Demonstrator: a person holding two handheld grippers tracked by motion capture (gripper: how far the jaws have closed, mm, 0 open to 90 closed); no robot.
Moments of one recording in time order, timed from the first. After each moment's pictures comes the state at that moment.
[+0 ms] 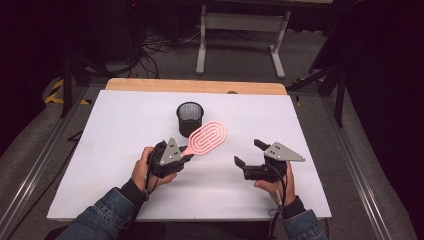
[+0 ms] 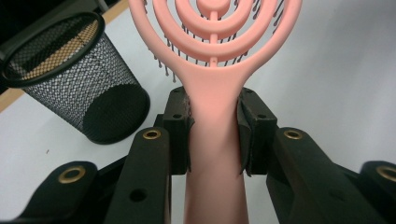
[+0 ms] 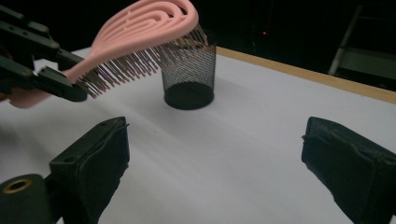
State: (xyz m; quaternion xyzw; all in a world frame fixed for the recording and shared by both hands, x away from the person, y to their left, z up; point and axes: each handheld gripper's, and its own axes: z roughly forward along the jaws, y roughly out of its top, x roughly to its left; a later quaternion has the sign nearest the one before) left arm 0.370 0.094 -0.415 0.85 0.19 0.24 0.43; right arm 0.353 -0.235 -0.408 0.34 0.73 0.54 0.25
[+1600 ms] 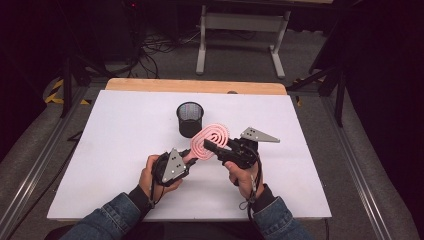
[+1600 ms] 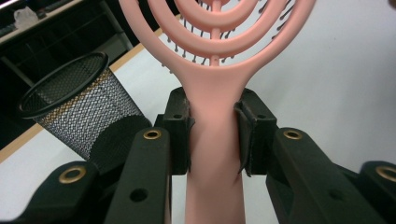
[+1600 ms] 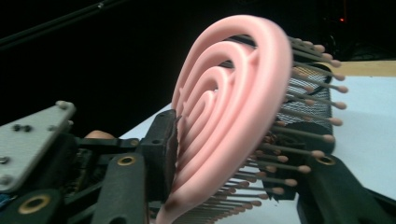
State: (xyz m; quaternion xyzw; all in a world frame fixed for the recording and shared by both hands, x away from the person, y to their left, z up) left arm 0.352 0.080 -0.437 0.81 0.17 0.30 0.47; right arm 0.376 -0.162 -0.387 0.35 0.68 0.64 0.08
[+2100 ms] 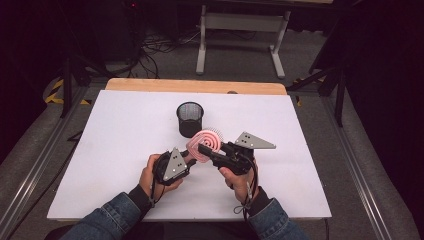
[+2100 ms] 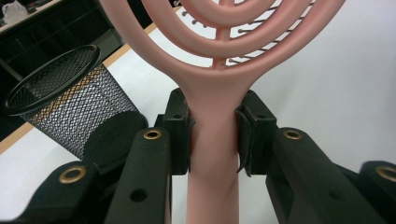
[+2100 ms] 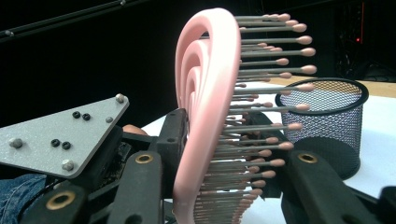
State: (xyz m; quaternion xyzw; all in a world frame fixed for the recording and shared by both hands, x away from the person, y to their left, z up) left arm 0.356 0.079 -0.438 0.82 0.17 0.29 0.47; right arm 0.360 -0.150 -0.384 0.31 0.69 0.65 0.10
